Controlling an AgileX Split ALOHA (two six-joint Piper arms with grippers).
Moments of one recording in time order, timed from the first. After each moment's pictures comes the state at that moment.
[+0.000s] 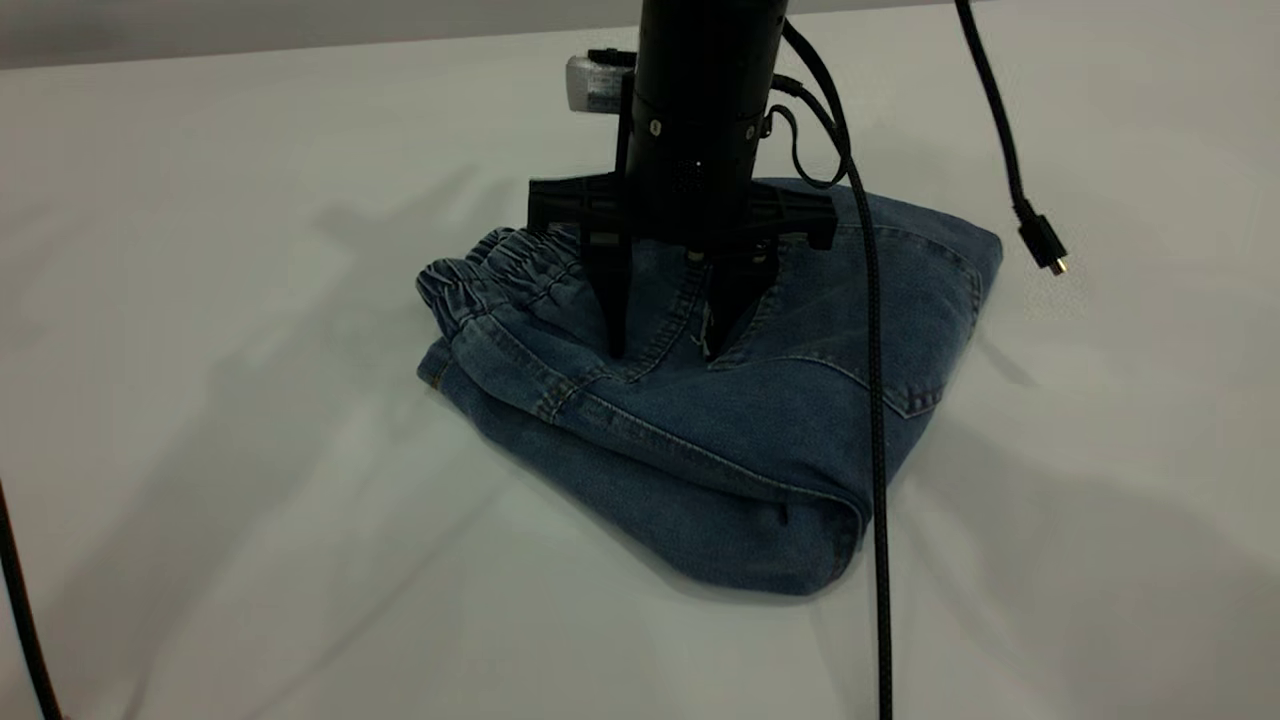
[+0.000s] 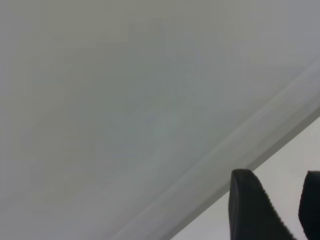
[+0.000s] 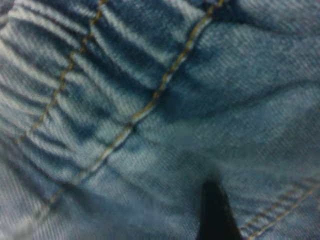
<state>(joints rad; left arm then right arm) -0.37 1.58 -1.27 -0.08 0.09 0.48 0.55 2.42 -1.73 0.21 0.95 0.45</state>
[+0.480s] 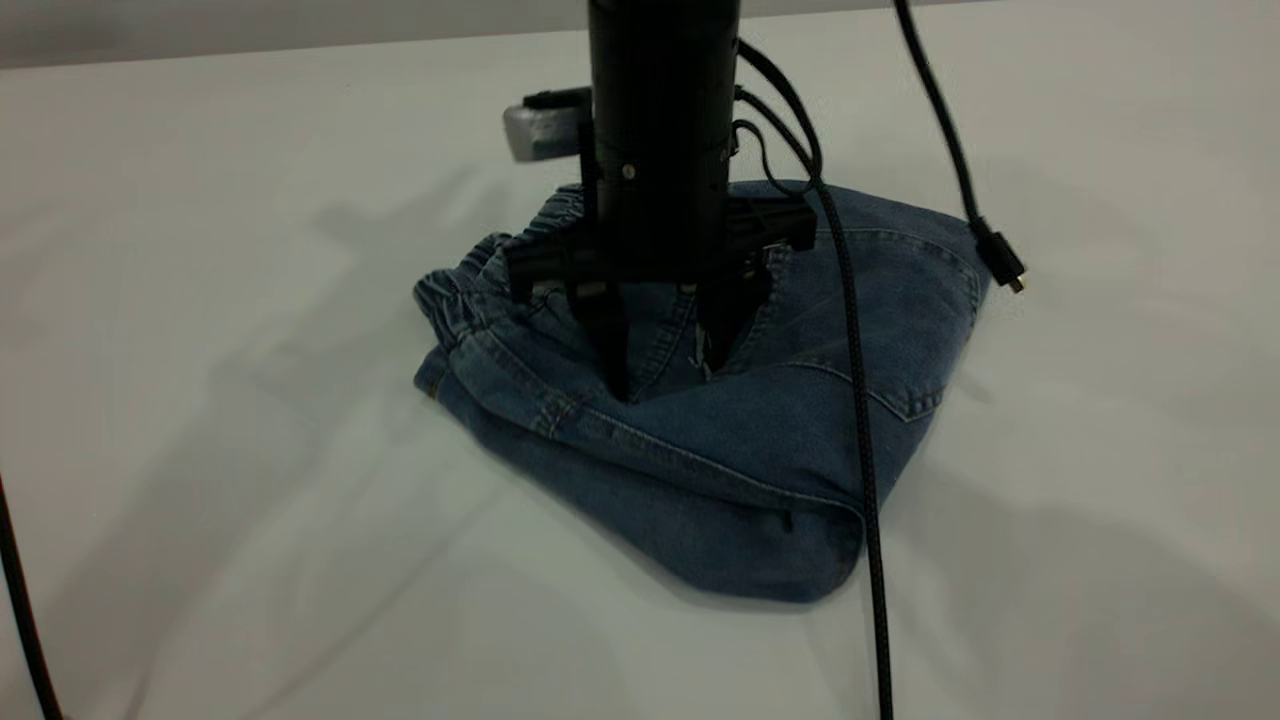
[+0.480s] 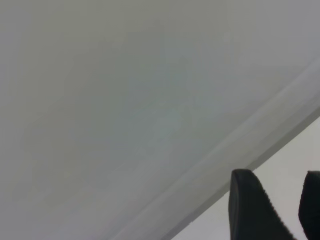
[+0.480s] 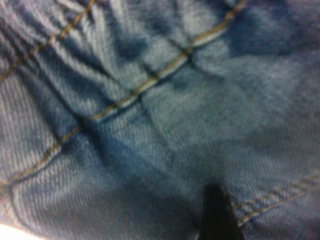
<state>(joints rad) -0.37 1.58 -1.27 -0.08 0.09 0.48 0.62 2.42 -1.73 0.11 1.01 0.36</state>
